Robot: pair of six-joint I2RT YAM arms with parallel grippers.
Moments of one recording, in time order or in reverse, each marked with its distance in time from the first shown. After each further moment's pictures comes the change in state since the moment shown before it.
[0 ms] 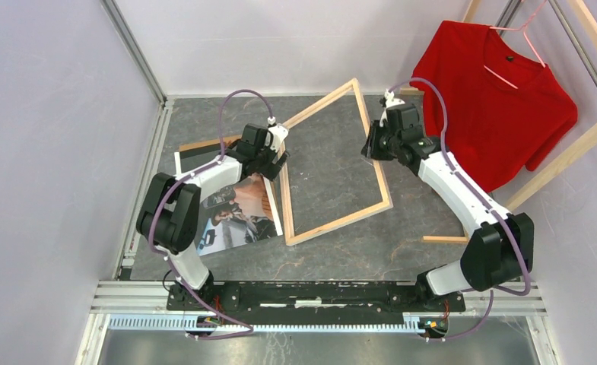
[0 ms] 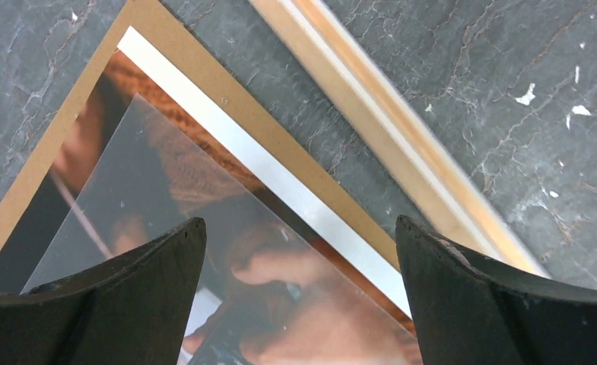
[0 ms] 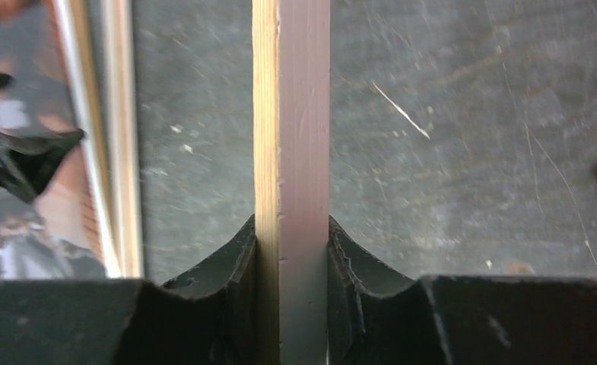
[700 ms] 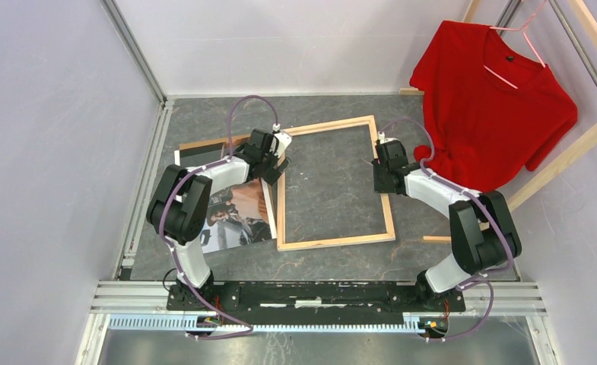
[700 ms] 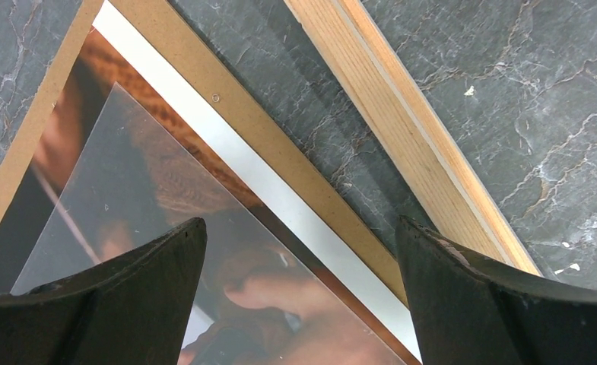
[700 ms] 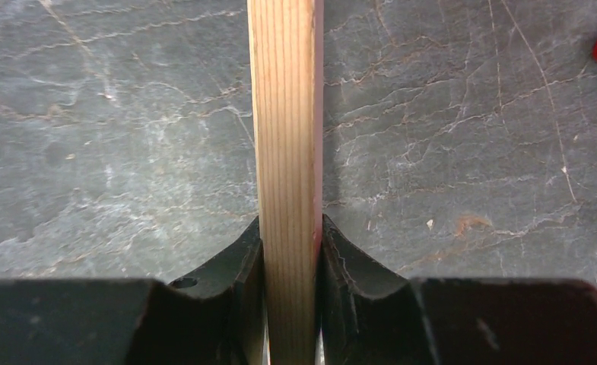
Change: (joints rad) left arm -0.027 0.108 0.003 0.041 -0.100 0.037; right arm -0.006 0.100 -0.374 0.183 0.226 -0.096
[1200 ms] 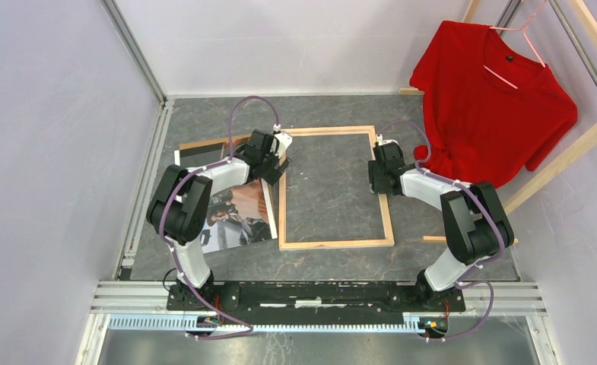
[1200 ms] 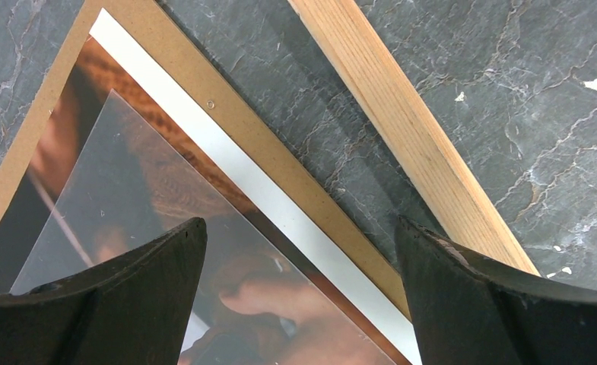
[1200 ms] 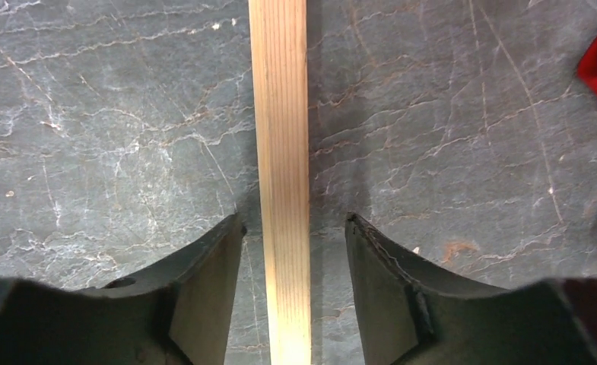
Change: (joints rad) left arm -0.005 0.000 -0.014 0.027 0.008 0.000; right arm 0.000 0.084 -0.019 0.080 0.061 -0.032
